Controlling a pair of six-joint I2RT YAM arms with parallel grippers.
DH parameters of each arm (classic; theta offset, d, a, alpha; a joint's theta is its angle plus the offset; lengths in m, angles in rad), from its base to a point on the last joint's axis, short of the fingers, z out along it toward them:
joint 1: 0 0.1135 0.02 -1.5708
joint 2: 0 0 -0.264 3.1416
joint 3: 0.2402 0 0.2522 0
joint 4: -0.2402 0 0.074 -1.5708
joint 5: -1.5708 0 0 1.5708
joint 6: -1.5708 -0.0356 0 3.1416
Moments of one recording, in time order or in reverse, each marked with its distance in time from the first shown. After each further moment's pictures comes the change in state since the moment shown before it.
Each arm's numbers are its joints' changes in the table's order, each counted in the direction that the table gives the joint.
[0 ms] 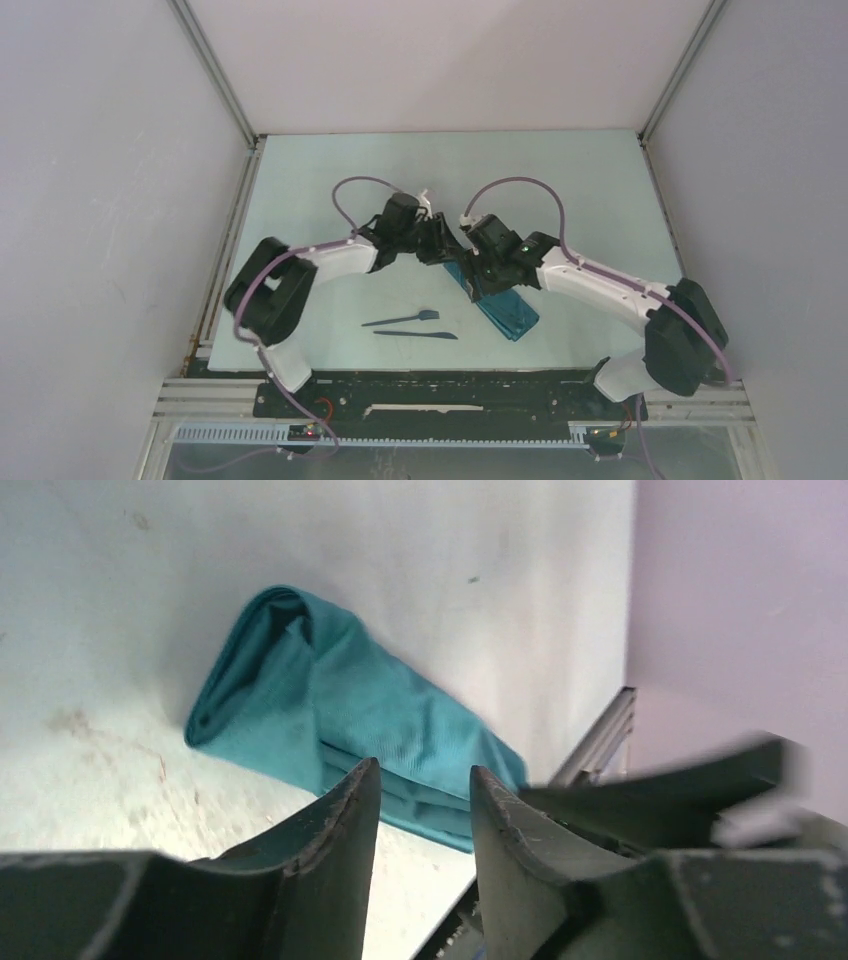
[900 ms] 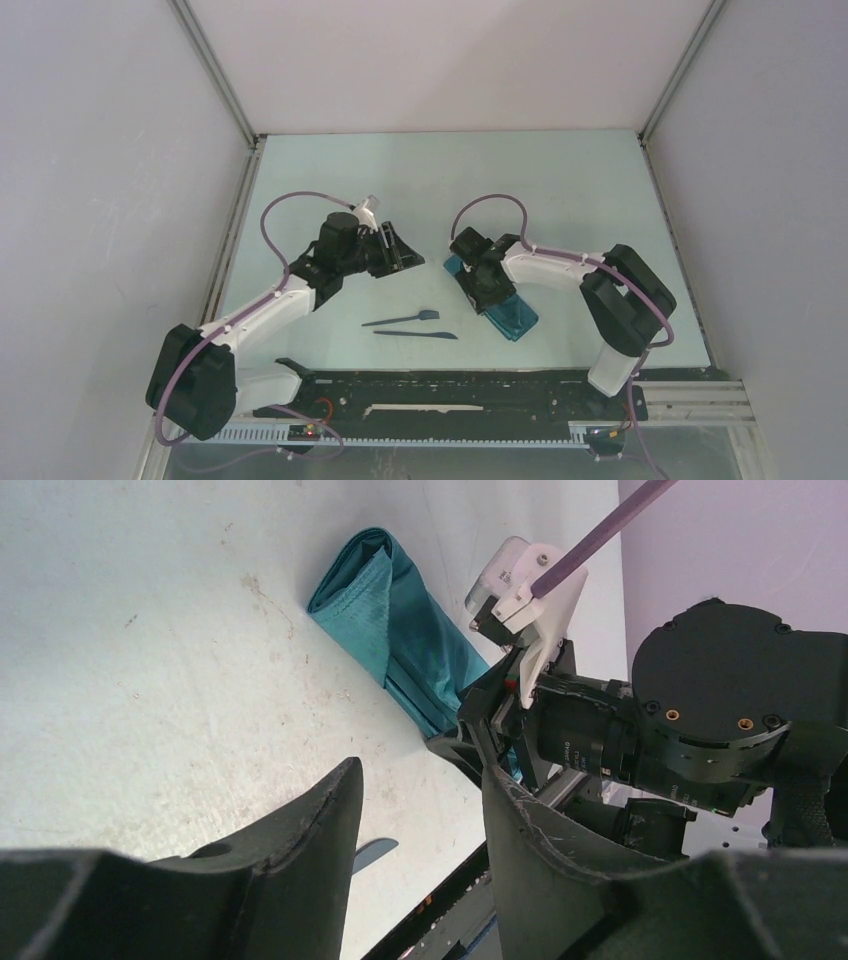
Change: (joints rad) left arm 0.148 -0.624 -0.341 -0.157 0.057 -0.060; right arm 0.019 0.312 0.033 -0.033 -0.039 0.104
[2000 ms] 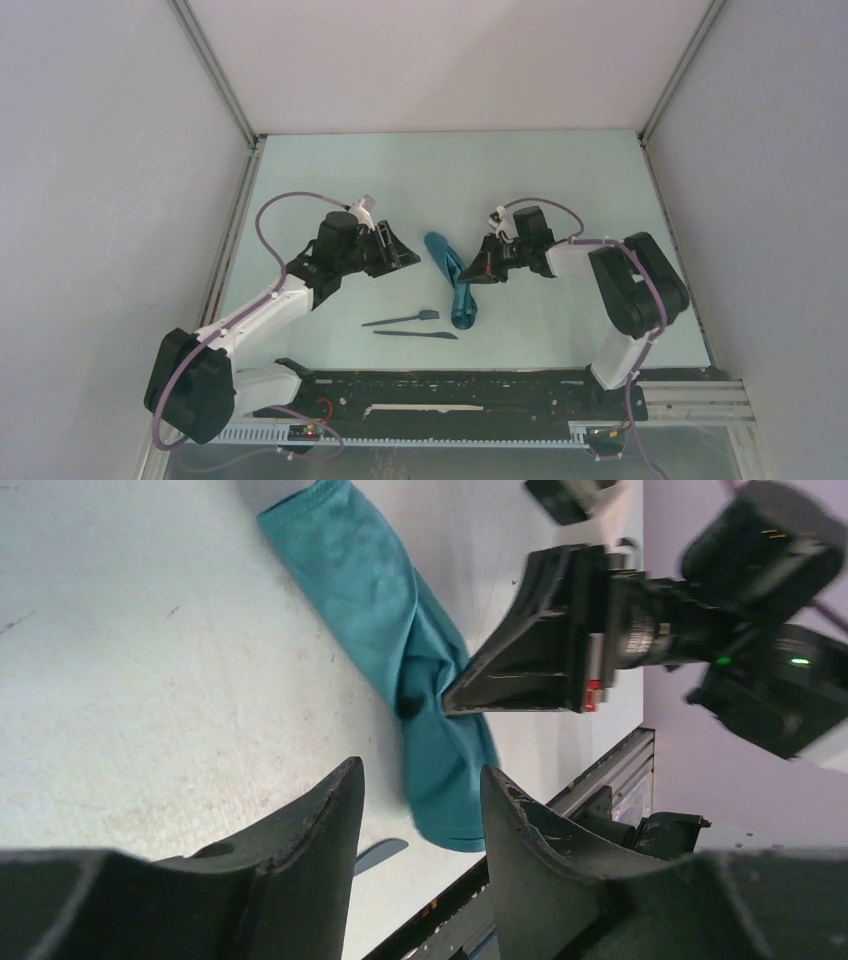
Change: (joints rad) left arm 0.003 -0.026 0.008 -0.064 0.057 0.006; right arm -0.370 -0.028 -0.239 0.750 0.903 -0.489
